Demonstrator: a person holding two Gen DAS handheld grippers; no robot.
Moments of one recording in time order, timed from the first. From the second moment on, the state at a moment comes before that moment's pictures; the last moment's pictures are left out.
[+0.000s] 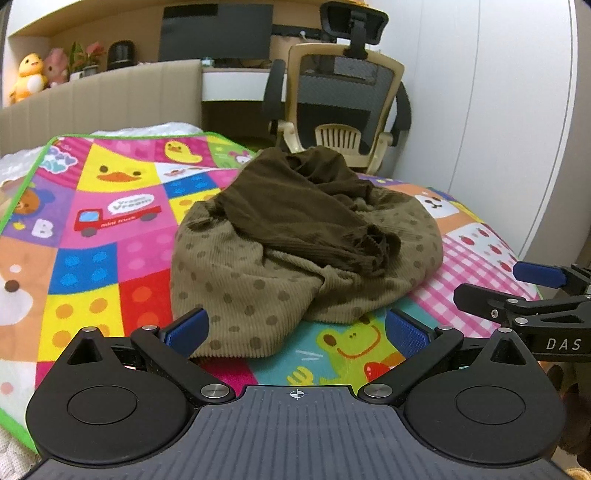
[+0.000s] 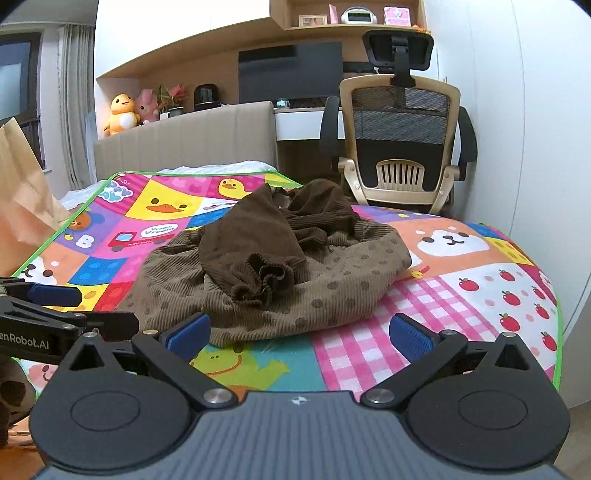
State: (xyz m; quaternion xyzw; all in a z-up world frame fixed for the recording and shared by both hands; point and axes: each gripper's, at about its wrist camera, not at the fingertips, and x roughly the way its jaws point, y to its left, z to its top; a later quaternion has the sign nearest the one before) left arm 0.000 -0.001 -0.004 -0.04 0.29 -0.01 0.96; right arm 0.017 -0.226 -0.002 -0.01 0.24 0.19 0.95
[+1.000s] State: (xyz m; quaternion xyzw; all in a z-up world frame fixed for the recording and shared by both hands) left arm 0.006 0.003 -0.011 -0.05 0.33 -0.01 0.94; right arm 0.019 -0.221 -0.010 -0.01 0.26 0.20 0.95
